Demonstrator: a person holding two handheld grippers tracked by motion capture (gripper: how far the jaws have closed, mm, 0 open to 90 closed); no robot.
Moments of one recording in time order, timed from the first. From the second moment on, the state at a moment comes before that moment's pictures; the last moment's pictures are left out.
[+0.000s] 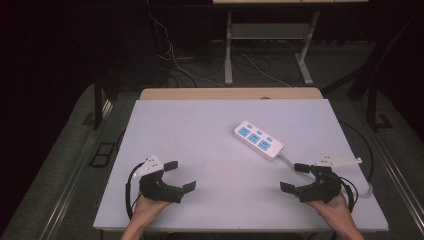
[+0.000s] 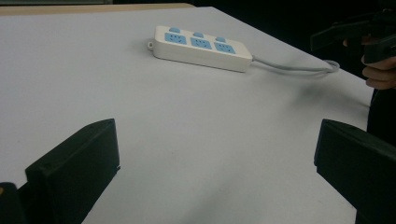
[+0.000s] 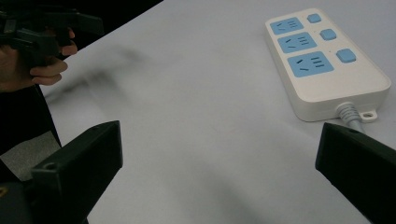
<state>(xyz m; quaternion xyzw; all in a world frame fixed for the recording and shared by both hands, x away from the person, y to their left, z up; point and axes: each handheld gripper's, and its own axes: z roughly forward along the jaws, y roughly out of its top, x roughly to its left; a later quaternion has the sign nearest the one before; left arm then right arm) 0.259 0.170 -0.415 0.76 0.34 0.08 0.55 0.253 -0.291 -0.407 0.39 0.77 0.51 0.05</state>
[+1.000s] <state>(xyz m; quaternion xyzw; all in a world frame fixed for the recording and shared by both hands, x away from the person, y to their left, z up) 0.259 0.167 -0.419 0.76 0.34 0.07 0.54 0.259 -0.292 -0.404 0.39 0.79 0.47 0.02</state>
